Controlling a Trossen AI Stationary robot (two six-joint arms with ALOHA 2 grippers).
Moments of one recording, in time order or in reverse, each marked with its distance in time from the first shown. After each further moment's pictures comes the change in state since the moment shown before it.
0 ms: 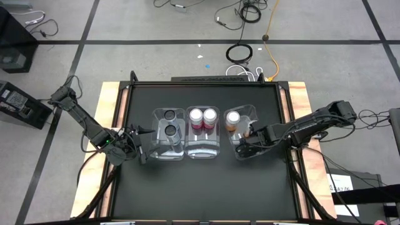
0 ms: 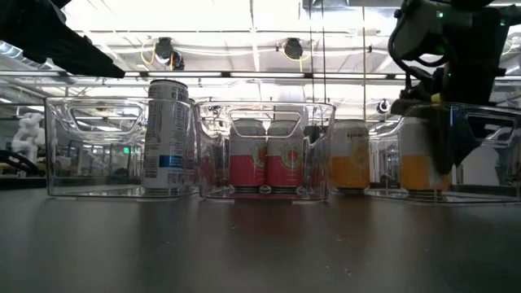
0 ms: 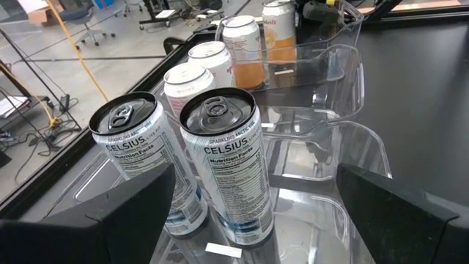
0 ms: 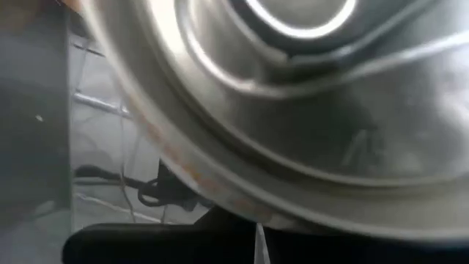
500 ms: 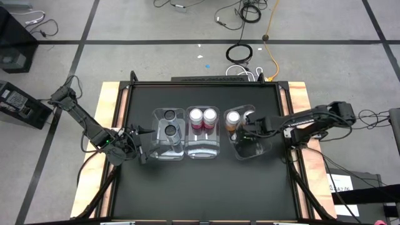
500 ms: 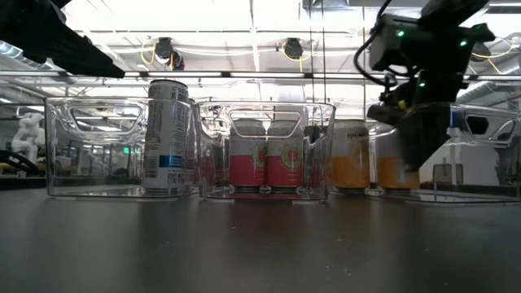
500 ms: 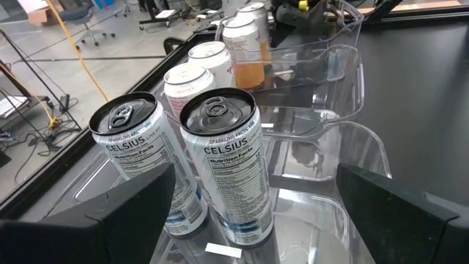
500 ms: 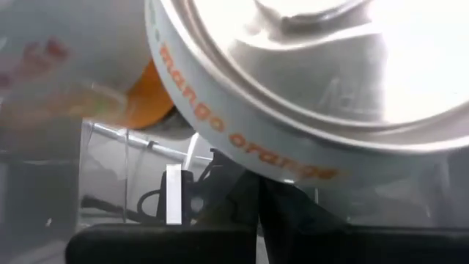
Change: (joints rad) left arm 0.000 0.000 0.000 0.000 0.000 -0.001; right arm -0.184 0.010 -0.003 0.116 0.087 -0.223
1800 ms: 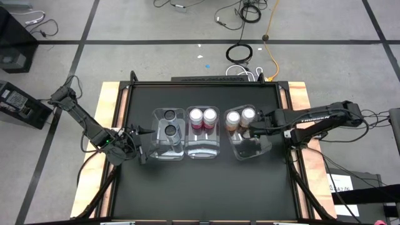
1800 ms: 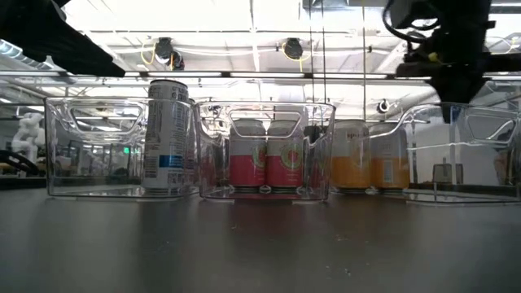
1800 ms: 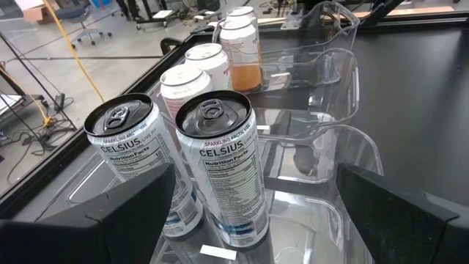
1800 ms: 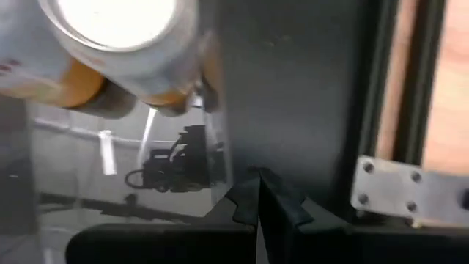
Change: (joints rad) left arm 0.000 0.000 0.000 0.016 0.008 -0.001; right arm 0.048 -0.124 0.242 -0.597 -0.038 0.159
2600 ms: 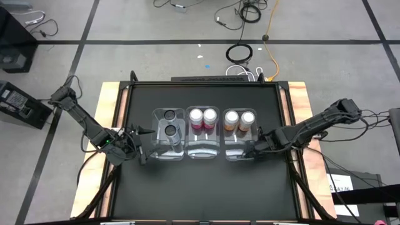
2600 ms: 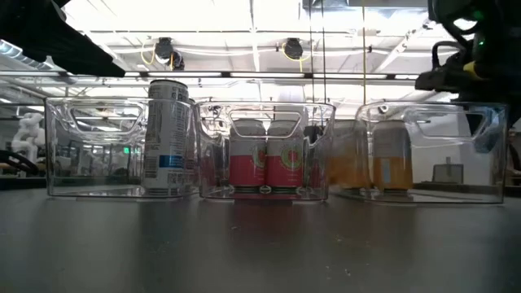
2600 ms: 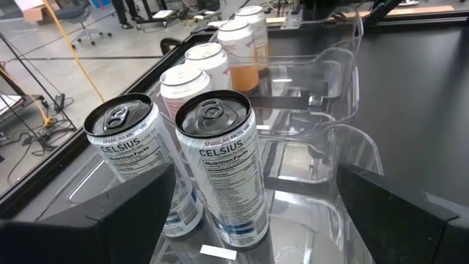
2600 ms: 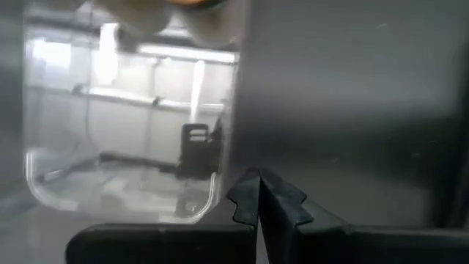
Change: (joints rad) left arm 0.000 0.000 0.000 0.000 0.000 0.001; right arm 0.289 0.005 -0.183 0.282 -0.149 0.358
